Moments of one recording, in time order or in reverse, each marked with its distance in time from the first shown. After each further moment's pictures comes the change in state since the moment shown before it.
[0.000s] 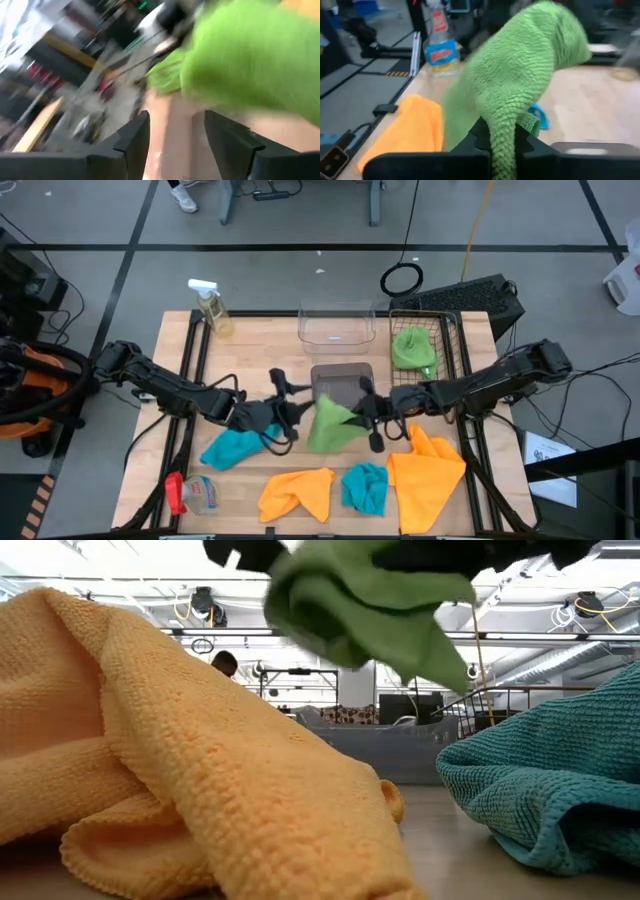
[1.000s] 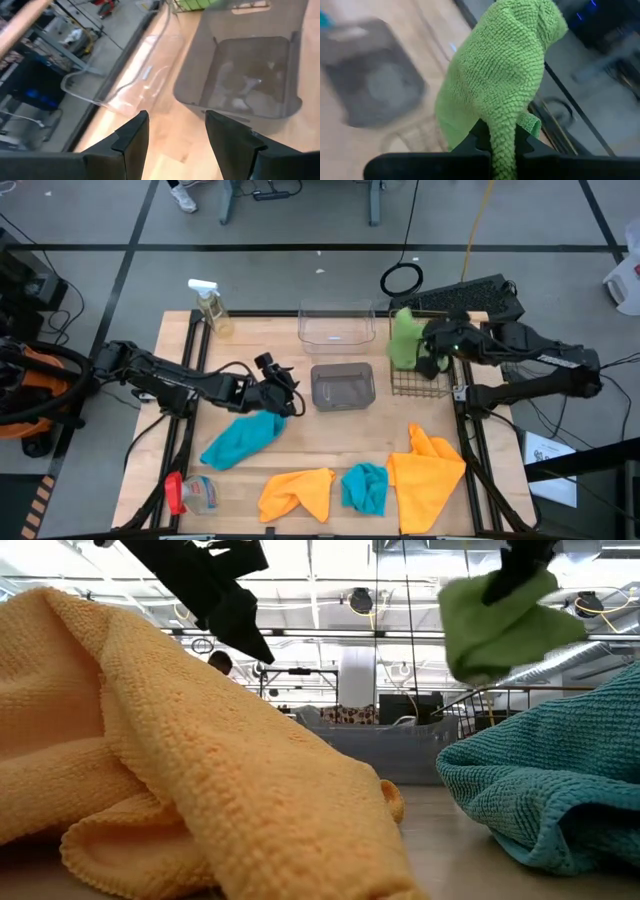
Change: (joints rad) left arm 0.187 -0.023 -0.068 -0.314 0.074 -0.469; right arm -0.406 -0.345 0.475 -1.443 0.406 0.072
